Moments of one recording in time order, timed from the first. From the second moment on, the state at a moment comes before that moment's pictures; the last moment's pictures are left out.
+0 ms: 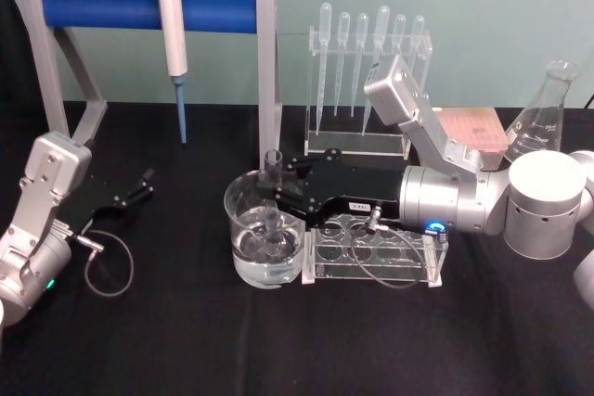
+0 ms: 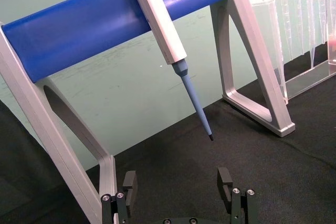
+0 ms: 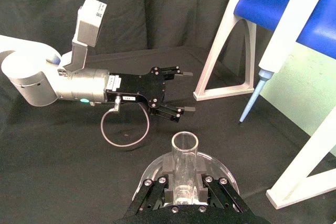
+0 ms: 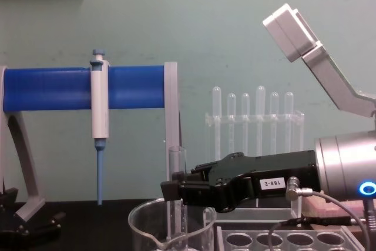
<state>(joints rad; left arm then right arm) -0.20 0.60 0.45 -1.41 -0.25 -0.12 0.03 0.61 0.46 -0.72 -1.37 0.49 0.12 0.72</state>
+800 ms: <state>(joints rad) -0.20 0.60 0.45 -1.41 -0.25 -0.12 0.03 0.61 0.46 -0.72 -1.37 0.49 0.12 0.72</state>
